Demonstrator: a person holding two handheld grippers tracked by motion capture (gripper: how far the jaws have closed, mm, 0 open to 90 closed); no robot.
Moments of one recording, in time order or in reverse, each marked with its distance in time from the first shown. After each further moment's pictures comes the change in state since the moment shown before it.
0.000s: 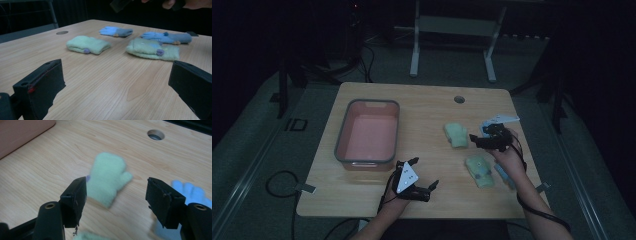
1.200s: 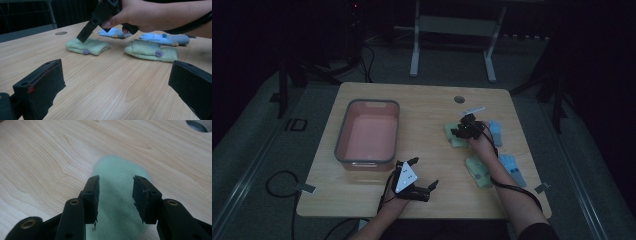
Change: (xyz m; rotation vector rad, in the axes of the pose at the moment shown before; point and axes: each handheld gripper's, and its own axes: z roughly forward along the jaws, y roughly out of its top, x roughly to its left) left arm 0.001 0.000 -0.001 -0.009 -0.011 -0.011; right arm 0.000 0.019 0.111 0.135 0.058 -0.030
